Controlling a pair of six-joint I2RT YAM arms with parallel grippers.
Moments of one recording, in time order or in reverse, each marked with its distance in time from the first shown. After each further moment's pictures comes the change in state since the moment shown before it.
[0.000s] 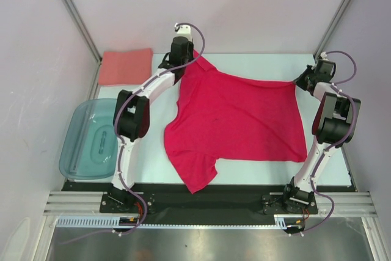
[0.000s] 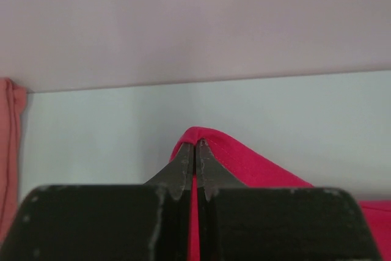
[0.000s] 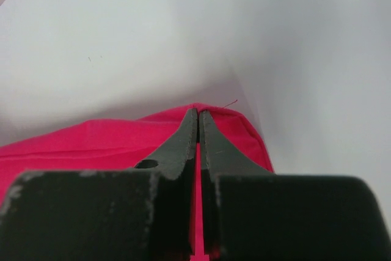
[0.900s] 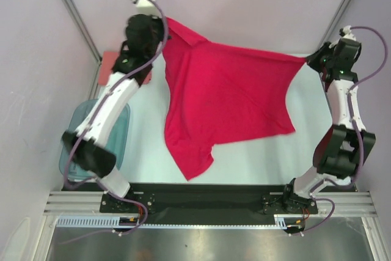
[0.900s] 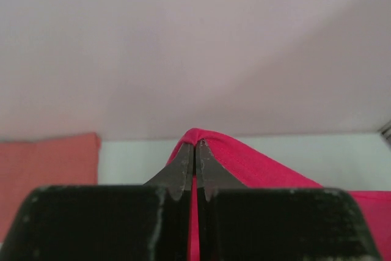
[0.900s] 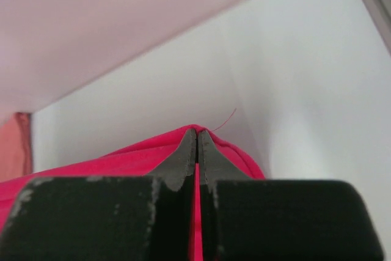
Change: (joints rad) left arm 0.000 -0.576 -0.091 -0.241 -0.010 -0.001; right arm 0.004 -0.405 0.033 -0.232 -0.012 0.009
